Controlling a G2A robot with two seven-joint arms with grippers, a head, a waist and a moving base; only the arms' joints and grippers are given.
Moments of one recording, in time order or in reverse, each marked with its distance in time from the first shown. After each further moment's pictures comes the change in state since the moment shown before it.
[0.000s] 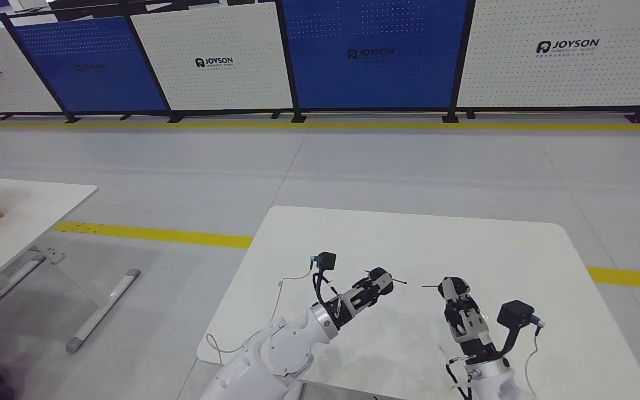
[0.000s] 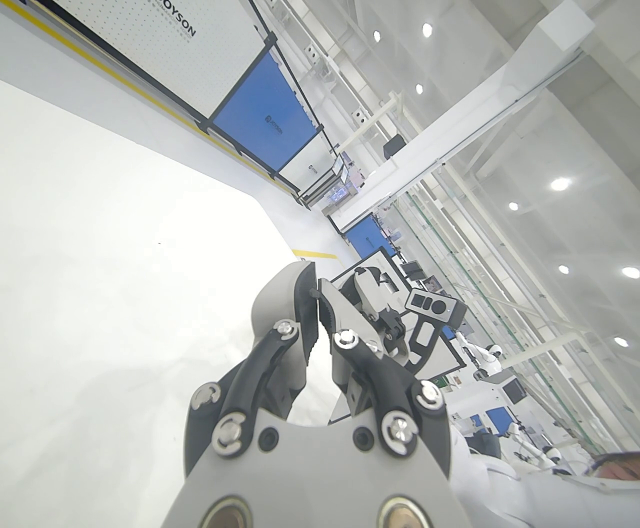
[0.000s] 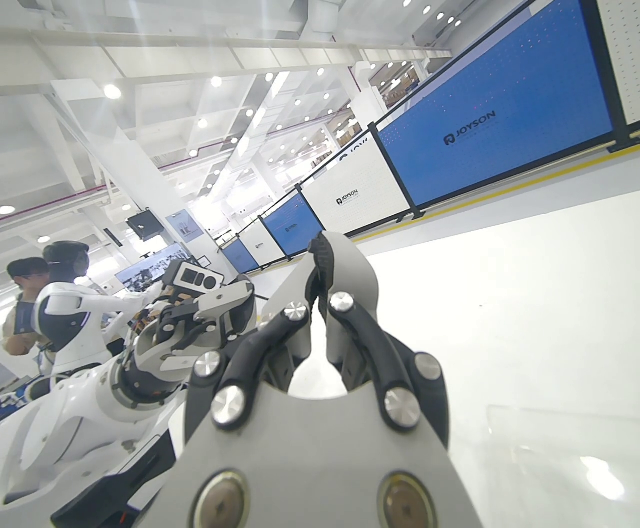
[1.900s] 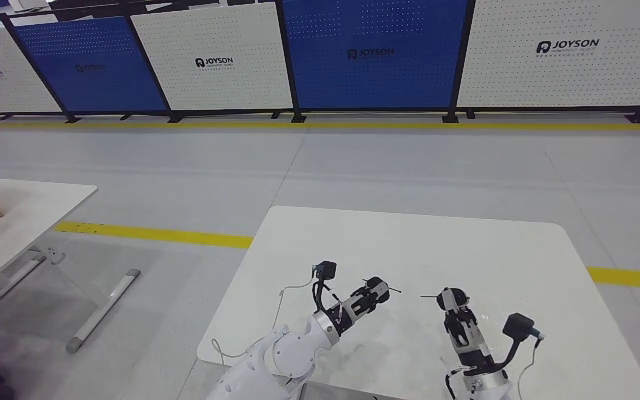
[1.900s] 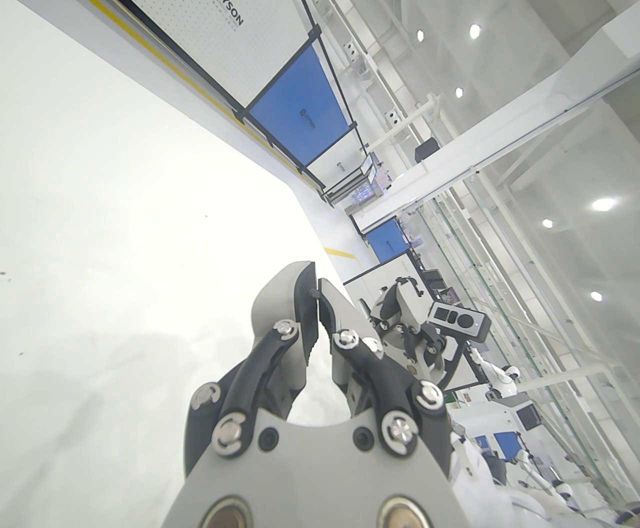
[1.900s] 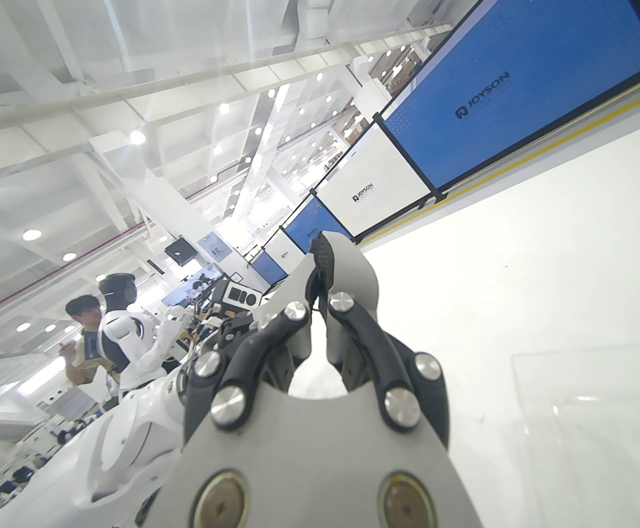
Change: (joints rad) left arm 0.005 -0.012 0.029 0.060 0.000 0.070 0.026; right arm -0.054 -0.030 0.021 0.031 0.136 -0.102 0.017
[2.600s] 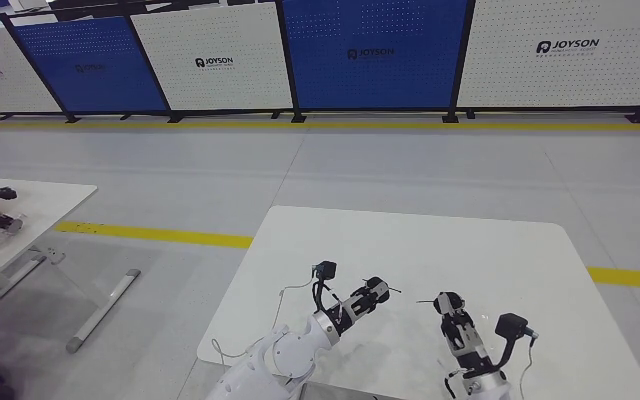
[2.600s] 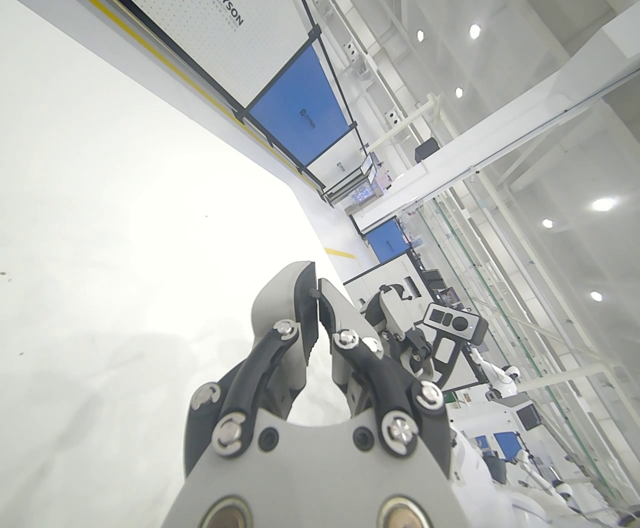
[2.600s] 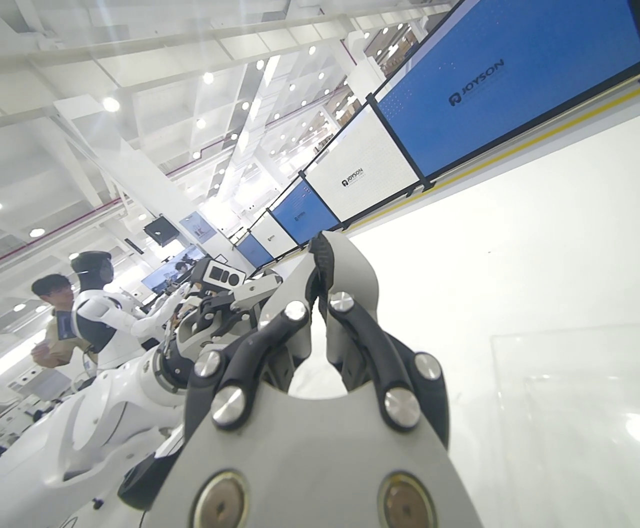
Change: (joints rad) left arm 0.000 0.000 0.000 0.000 0.000 0.000 0.000; right arm -0.012 -0.006 0.018 0.002 -0.066 0.018 0.057
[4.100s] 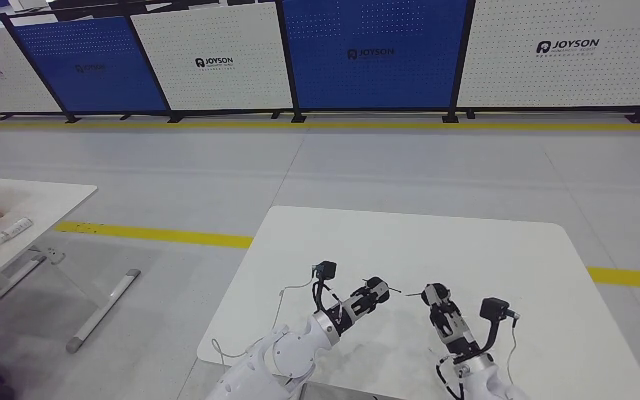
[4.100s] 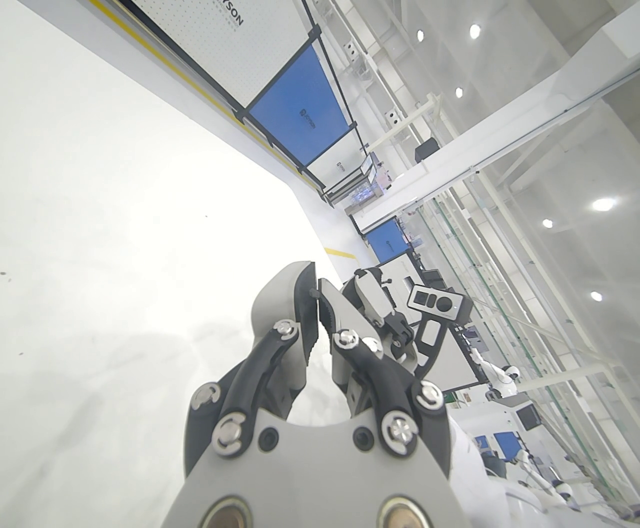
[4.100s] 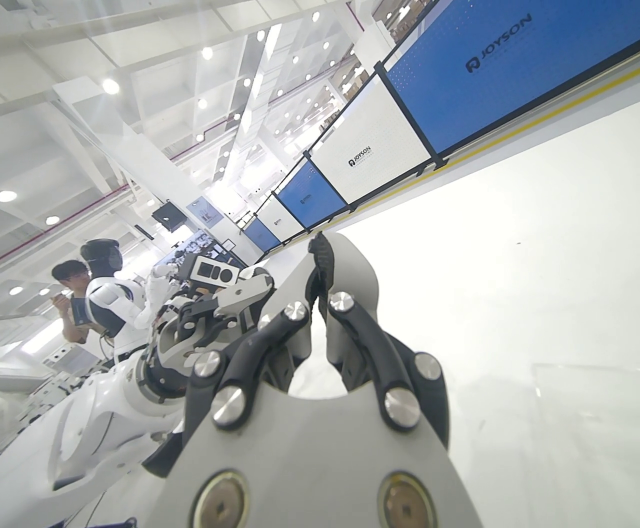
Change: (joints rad) left arm 0.000 0.000 0.000 0.000 0.000 0.000 0.000; right arm 0.112 -0.033 -0.051 0.103 0.040 -0.006 0.074
